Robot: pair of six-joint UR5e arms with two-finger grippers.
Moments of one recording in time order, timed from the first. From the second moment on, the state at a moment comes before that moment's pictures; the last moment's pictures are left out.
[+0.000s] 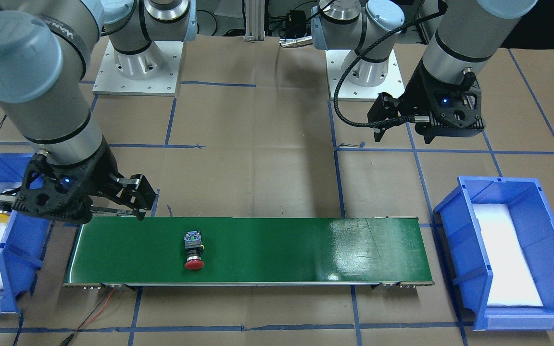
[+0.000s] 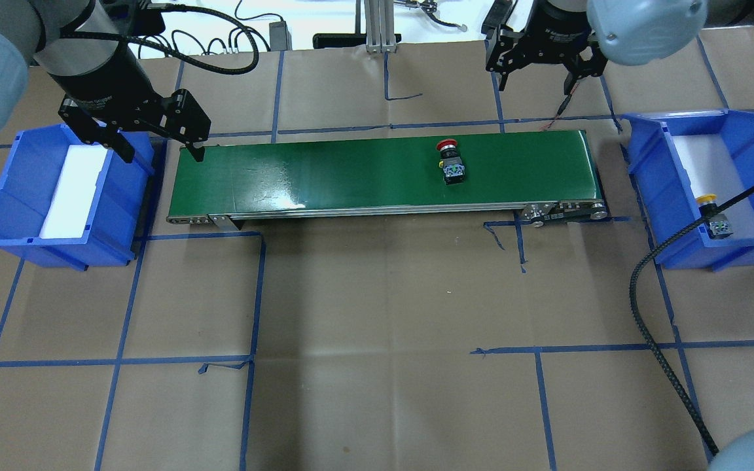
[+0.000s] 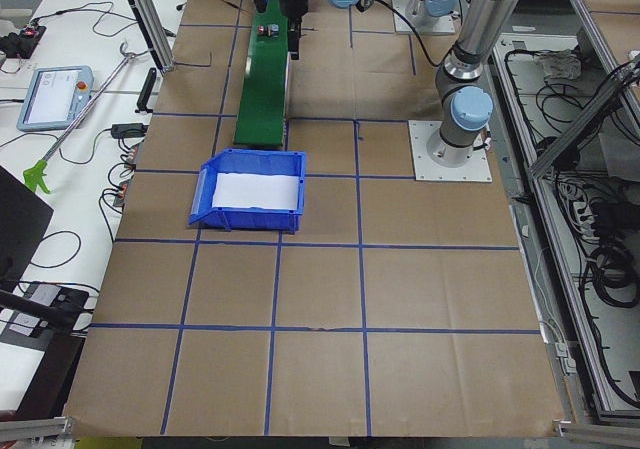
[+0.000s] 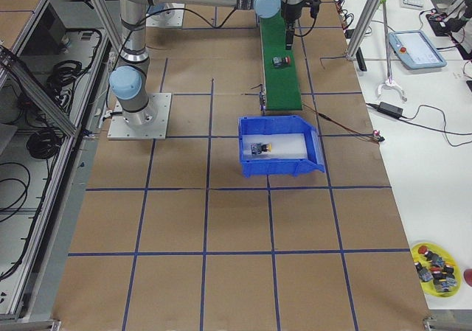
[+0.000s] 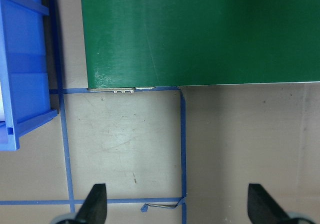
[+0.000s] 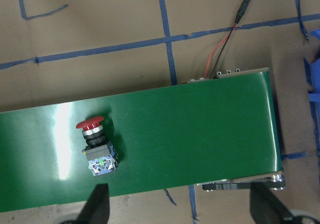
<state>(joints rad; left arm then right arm) -1.52 -1.61 -1.55 -1.57 1.58 0.08 1.62 -1.27 1.42 -1.84 -1.59 0.19</state>
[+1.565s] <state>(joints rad) -1.52 -1.62 -1.54 -1.56 1.58 0.08 1.65 -1.08 1.59 -2.09 -1.55 0.18</state>
